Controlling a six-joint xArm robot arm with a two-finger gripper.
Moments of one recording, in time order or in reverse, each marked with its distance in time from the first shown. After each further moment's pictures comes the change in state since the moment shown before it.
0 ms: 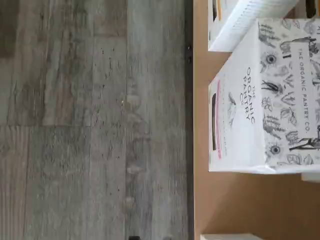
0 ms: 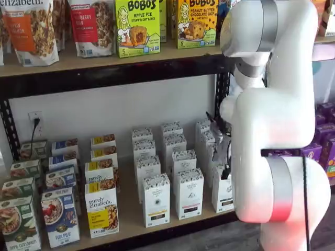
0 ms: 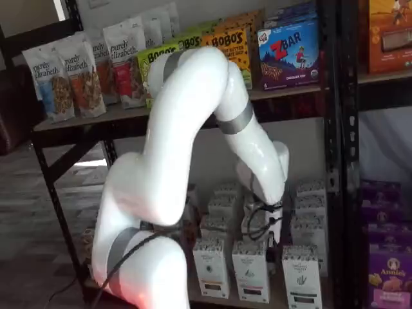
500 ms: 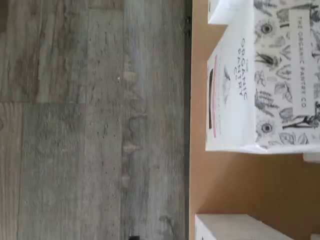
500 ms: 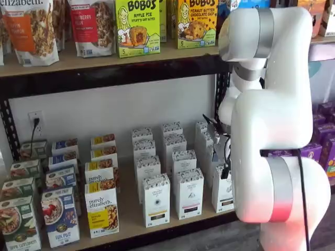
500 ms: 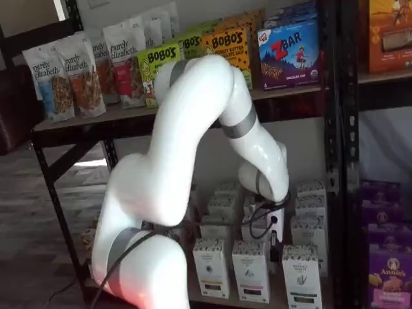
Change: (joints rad) arm 0.001 0.080 -0.097 -0.204 0.004 0.185
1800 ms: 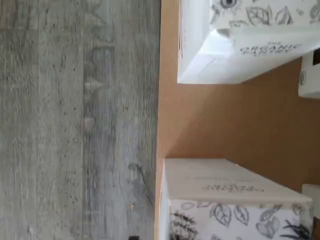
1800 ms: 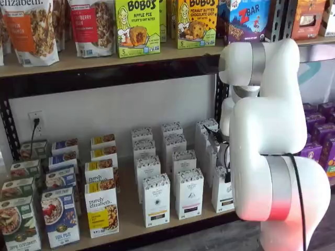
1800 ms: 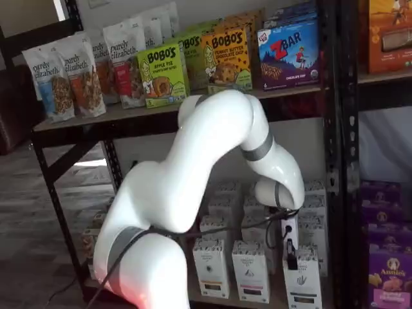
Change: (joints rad) arm -0.042 0.291 -0.338 -0.272 0.021 0.203
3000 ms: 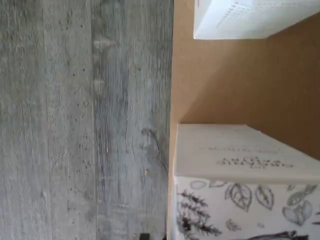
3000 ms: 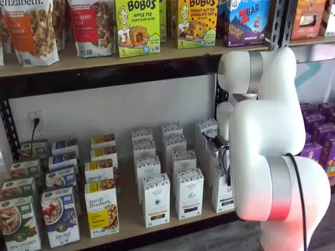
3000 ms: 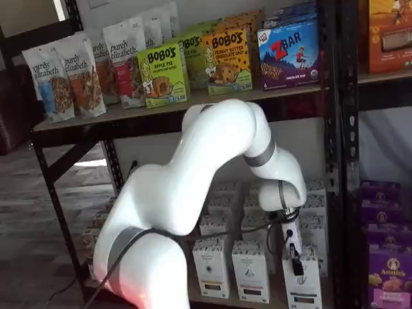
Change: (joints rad) arm 0.000 0.073 -0.093 -0.277 0.061 0.245
